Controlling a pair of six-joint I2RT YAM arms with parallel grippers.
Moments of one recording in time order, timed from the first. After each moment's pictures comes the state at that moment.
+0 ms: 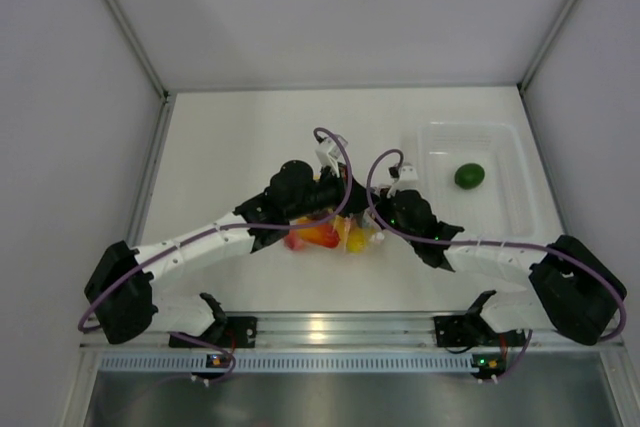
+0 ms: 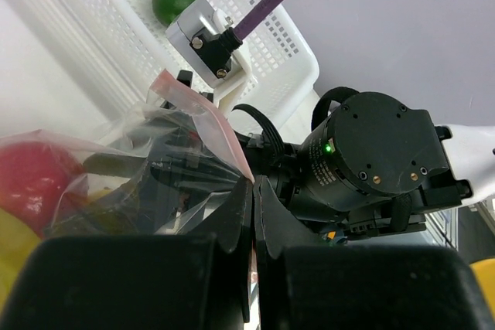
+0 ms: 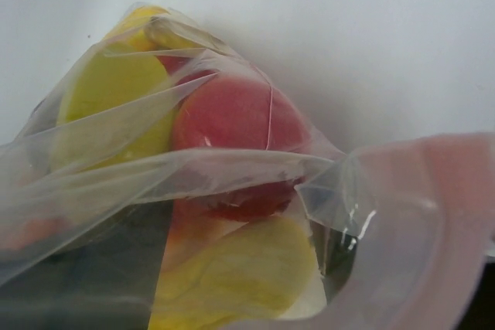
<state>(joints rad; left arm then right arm) -0.89 1.31 0.89 0.25 0.24 -0.68 0.78 1.28 0.49 0.35 0.22 0.58</state>
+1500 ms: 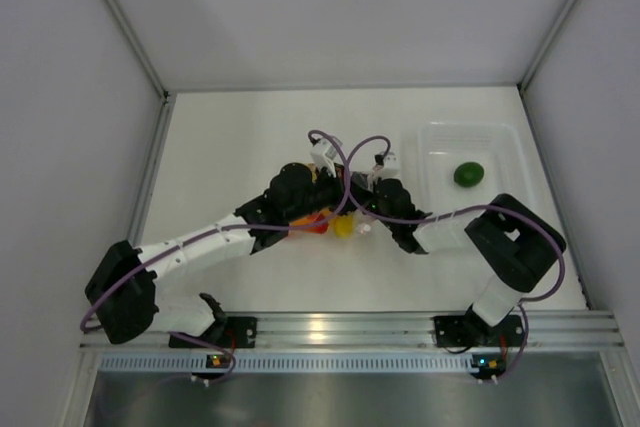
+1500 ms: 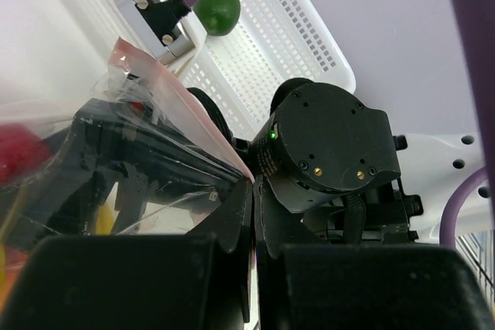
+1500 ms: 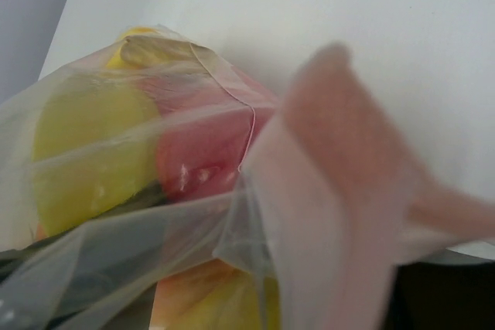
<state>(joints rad) -0.87 1.31 0.86 0.27 0.18 -0.65 0.74 1.66 0.61 0.74 0.16 0.67</state>
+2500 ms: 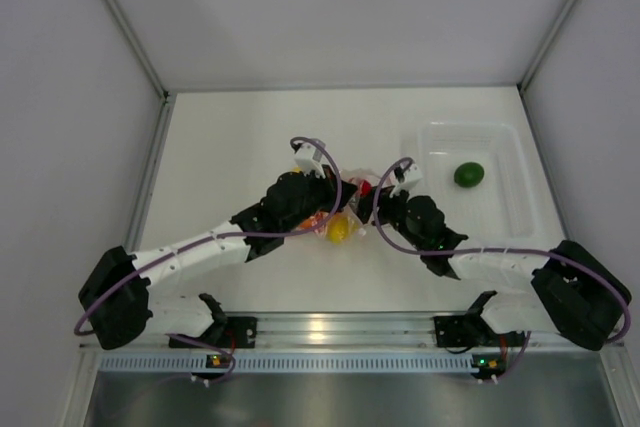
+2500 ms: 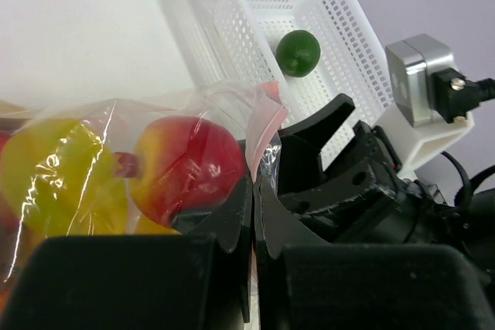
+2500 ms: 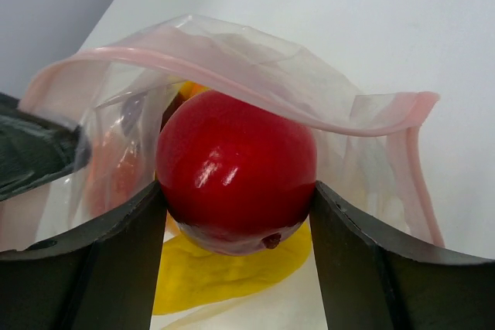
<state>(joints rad) -0.89 1.26 0.79 0.27 -0.13 -0.65 0.78 1.27 0.40 0.70 0.16 0.48</state>
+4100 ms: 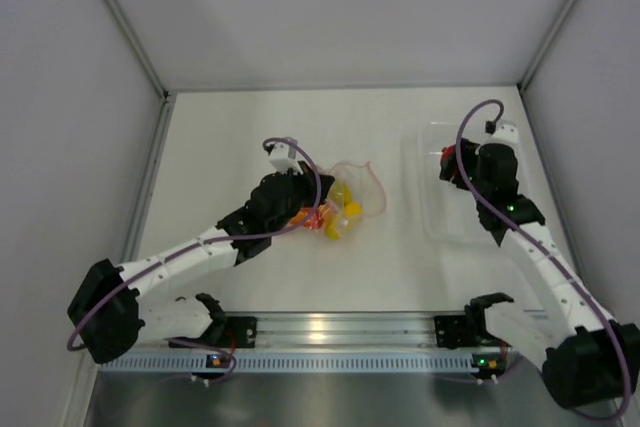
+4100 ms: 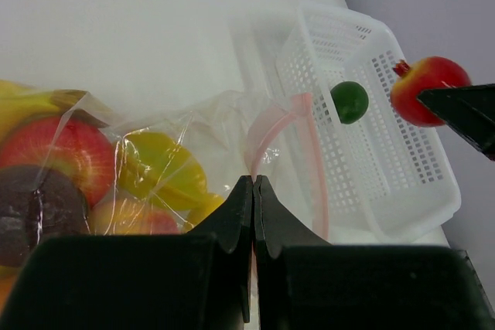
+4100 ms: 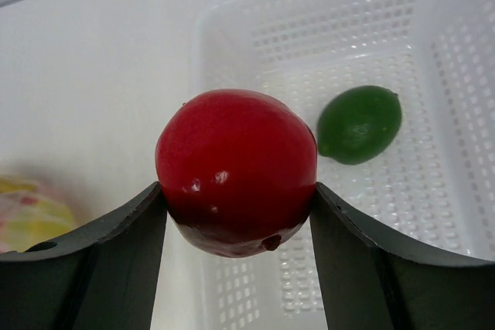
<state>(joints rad) -0.82 1.18 0.71 0.27 -0.27 -0.69 0.25 0.87 0.73 -0.24 0.24 0.37</state>
